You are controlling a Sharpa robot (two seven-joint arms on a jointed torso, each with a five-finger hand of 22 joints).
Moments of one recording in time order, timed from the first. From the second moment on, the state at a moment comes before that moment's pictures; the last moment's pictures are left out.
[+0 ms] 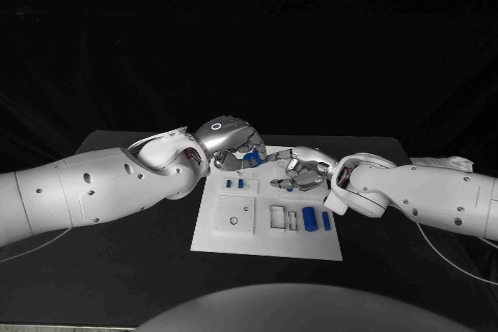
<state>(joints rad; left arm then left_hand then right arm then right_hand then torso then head) 1.28 -0.64 -0.22 1.46 -1.56 -0.50 0.19 1.46 -0.16 0.36 0.12 0.32 1.17 0.04 0.21 0.38 1.00 0.00 1.31 1.31 1.43 -0.06 1.42 1.30 0.02 1.47 0.06 1.50 1.31 1.16 -0.82 -0.23 1.51 -0.83 -0.19 0.21 1.47 0.01 0.28 0.11 0.44 0.52 0.06 0.06 0.13 1.47 0.00 1.57 1.31 1.47 -0.03 1.57 1.31 0.08 1.29 0.08 1.23 1.31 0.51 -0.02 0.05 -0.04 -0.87</state>
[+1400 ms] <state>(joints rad) 1.28 -0.62 -0.23 1.44 -1.55 -0.44 0.18 1.47 -0.16 0.37 0.12 0.33 1.17 0.04 0.20 0.38 0.93 0.01 1.26 1.26 1.42 -0.06 1.42 1.30 0.02 1.47 0.06 1.50 1.31 1.16 -0.82 -0.23 1.51 -0.76 -0.16 0.22 1.44 0.00 0.31 0.07 0.43 0.61 0.00 0.07 0.13 1.47 -0.02 1.58 1.31 1.47 -0.05 1.57 1.31 0.08 1.26 0.05 1.20 1.31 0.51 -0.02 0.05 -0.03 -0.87</state>
